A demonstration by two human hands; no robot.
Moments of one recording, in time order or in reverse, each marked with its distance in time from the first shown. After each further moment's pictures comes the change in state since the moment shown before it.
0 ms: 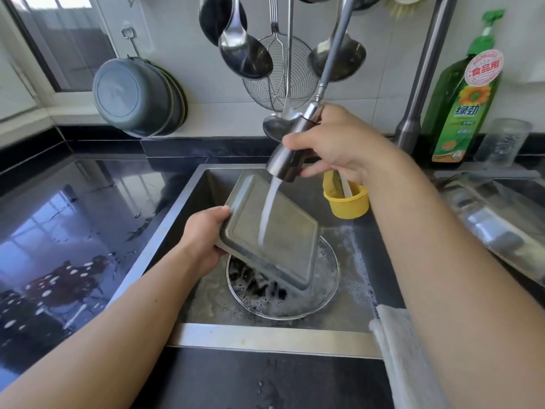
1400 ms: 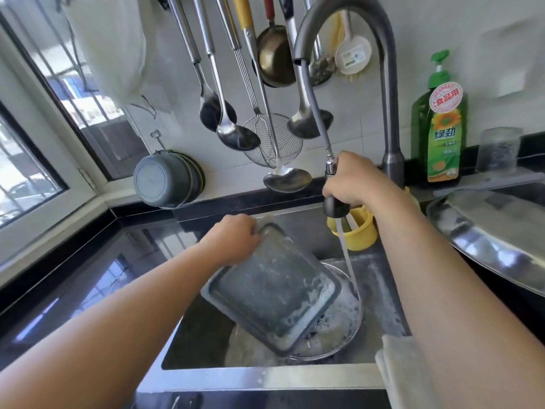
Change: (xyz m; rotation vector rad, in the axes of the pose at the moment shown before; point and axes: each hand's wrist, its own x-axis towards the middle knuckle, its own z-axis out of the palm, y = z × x) left_hand -0.027 0.103 0.045 1.700 -0.030 0.587; right_hand -0.008 0.007 -0.061 -0.527 0.221 0.036
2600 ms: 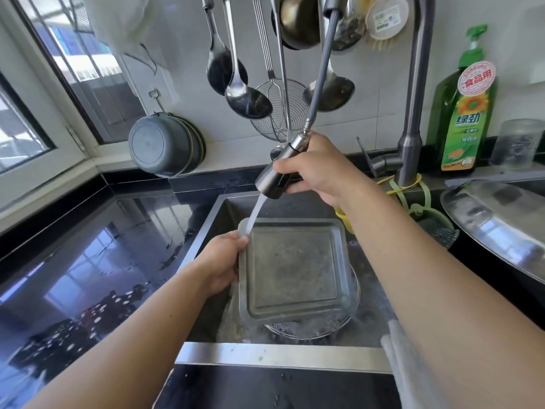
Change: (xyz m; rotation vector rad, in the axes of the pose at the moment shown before) left_hand -0.037 -0.034 0.082 -1.394 -0.220 -0.455; right_hand 0.003 -0.043 0.063 0.826 -0.232 -0.062
